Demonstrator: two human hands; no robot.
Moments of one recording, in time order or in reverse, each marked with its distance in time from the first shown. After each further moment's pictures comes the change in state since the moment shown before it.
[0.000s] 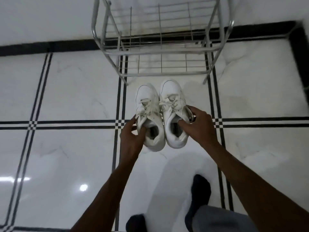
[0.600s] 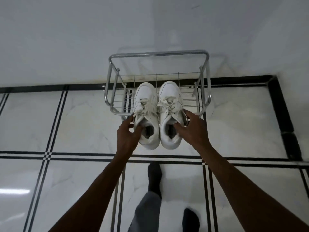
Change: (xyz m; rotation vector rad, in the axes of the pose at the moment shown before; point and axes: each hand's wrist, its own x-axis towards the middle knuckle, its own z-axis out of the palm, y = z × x) left_hand 0.104 0.255 -0.025 0.028 -0.027 0.086; right_hand 0.124 -0.178 -0.150 0.027 -0.026 -0.031
